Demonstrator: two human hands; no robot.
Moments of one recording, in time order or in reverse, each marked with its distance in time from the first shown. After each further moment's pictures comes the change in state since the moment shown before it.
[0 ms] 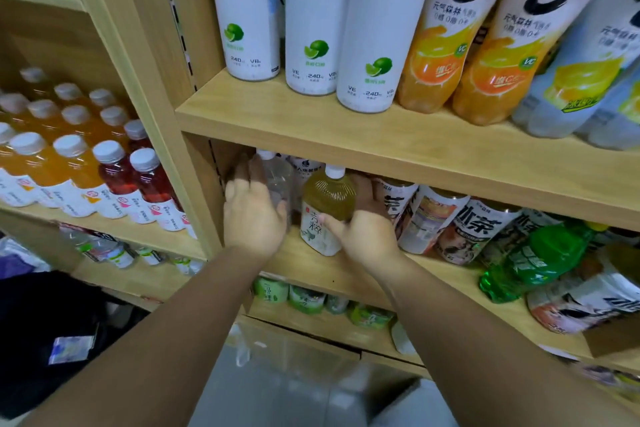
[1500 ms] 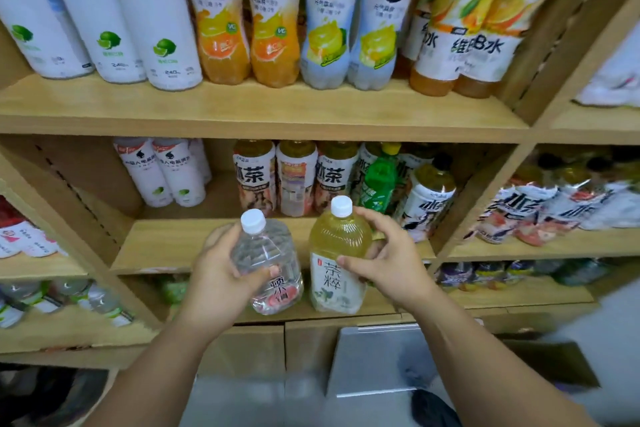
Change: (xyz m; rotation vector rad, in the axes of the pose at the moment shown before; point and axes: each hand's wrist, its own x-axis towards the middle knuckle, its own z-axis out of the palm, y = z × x) left_hand -0.166 0.104 0.010 -0.611 -0.390 0.157; right_hand -0.186 0.130 -0.171 0.481 0.077 0.221
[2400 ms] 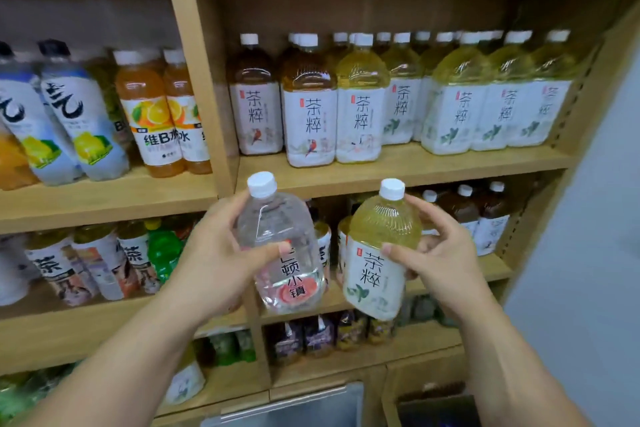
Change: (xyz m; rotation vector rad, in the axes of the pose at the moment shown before) left_hand -0.023 0.339 0.291 -0.083 -0.098 0.306; right_hand -0.078 0.037 -0.458 0.118 0.373 -0.173
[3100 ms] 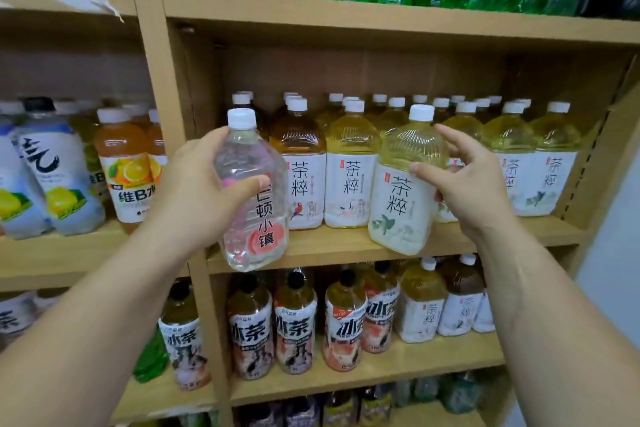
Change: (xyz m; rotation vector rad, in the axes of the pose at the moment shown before) left_hand 0.134 0.058 -0.011 0.370 0.337 0.178; right_hand 0.183 -0.078 -0.051 -0.002 0.117 -0.240
